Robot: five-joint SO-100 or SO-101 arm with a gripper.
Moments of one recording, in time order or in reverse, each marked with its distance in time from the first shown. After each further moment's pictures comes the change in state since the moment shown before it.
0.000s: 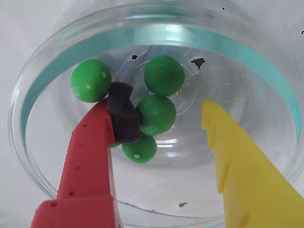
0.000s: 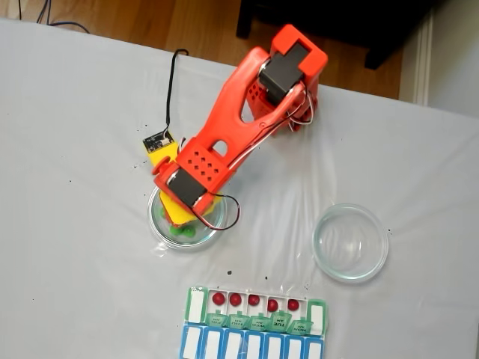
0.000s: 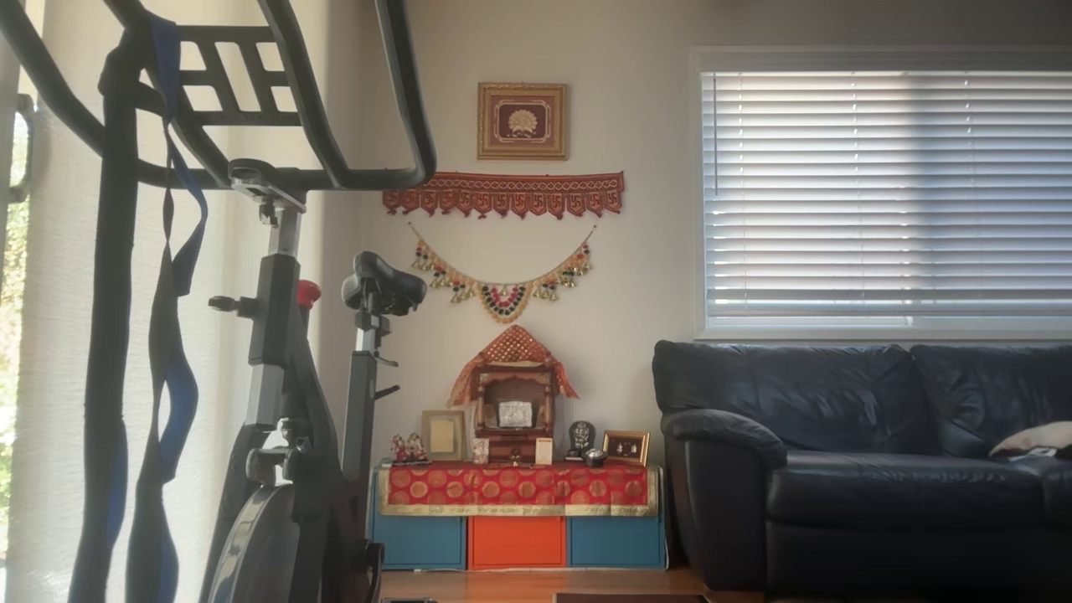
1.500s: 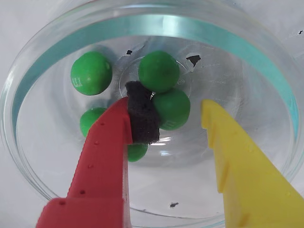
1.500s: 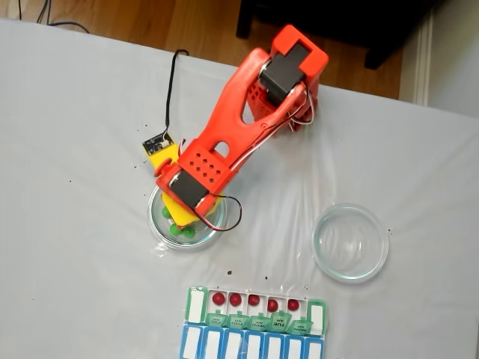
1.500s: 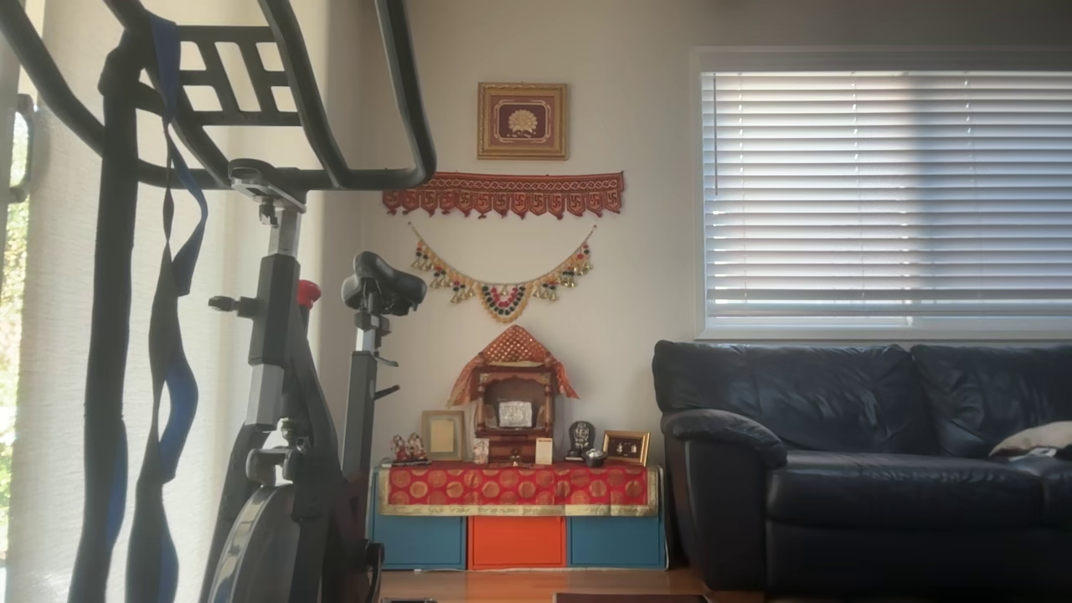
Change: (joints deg) arm -0.6 0.0 0.4 0.3 -1.5
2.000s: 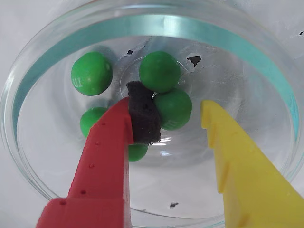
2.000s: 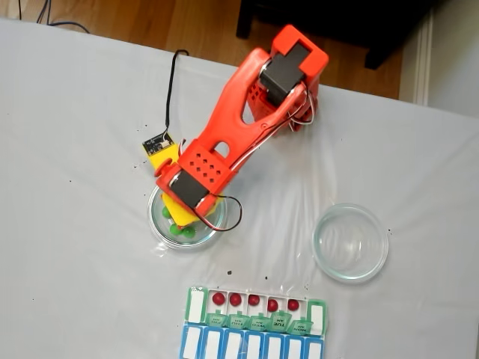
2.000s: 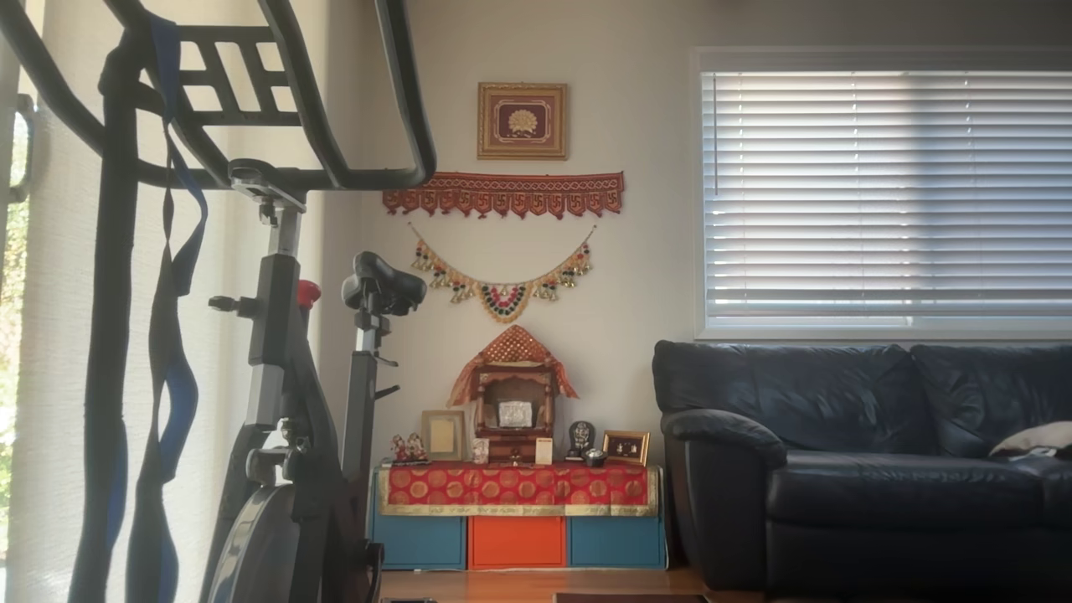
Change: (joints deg) arm 0.0 0.0 0.0 -0.1 0.2
